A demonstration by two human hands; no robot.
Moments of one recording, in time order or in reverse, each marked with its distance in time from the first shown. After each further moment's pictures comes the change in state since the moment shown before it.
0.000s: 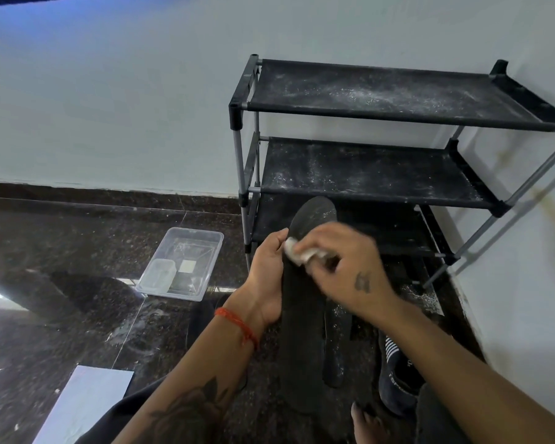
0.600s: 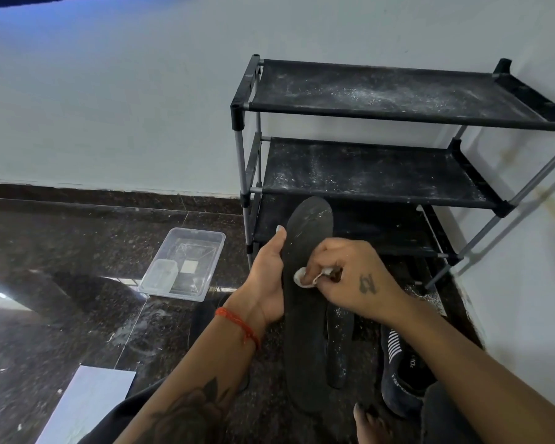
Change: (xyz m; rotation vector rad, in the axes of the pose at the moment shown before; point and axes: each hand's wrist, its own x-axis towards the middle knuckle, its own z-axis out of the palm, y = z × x) left_hand 0.006 0.002 -0.006 -0.022 0.012 -0.030; right_hand -0.002 0.009 -0.009 0.000 -0.259 0.029
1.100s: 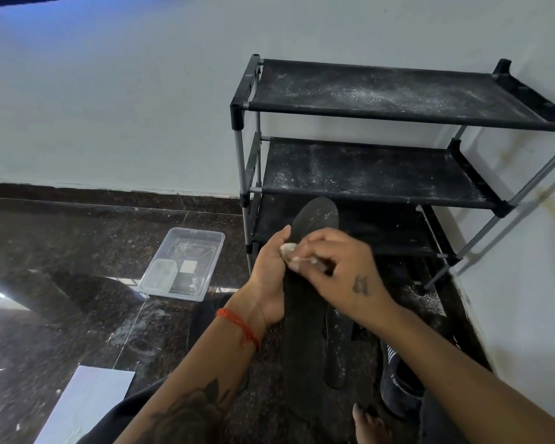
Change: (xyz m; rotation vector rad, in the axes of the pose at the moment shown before) left_hand -0.003 -0.001 0.002 0.030 0.001 0.013; right_hand 0.003 -0.009 0.016 0.097 0.236 0.010
